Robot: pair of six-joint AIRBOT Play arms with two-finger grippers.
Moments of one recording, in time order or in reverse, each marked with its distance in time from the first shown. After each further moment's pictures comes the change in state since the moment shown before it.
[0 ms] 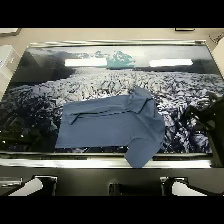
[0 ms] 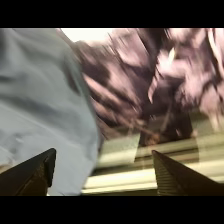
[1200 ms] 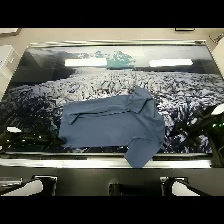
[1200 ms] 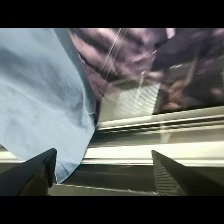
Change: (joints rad) left arm -0.222 -0.106 -0.075 -0.130 0.095 0.116; right arm -0.006 0.053 -0.335 0.092 -0.062 -0.054
